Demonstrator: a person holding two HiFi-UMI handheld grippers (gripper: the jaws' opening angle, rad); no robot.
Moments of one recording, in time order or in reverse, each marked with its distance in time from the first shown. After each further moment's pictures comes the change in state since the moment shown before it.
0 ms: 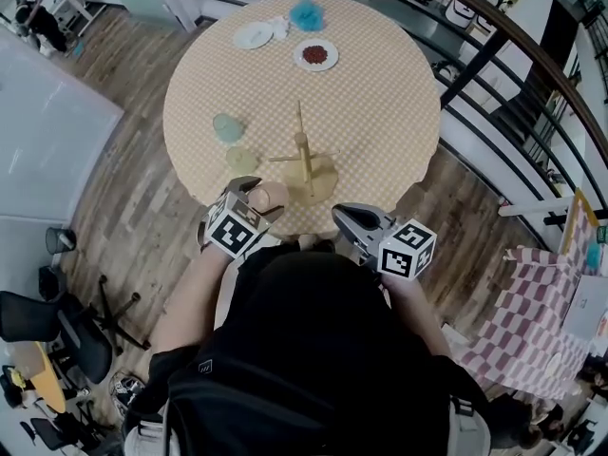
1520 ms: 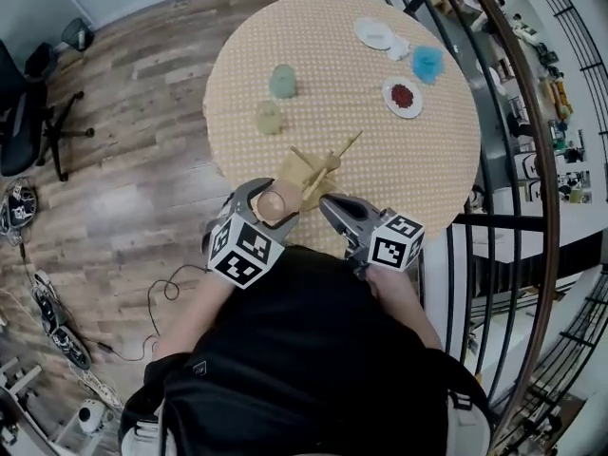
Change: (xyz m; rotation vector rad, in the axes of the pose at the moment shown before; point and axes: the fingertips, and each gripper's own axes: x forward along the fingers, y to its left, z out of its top) left arm -0.015 -0.022 0.050 -0.602 -0.260 0.449; right arm 0.071 -0.034 0.036 -0.098 0.538 0.504
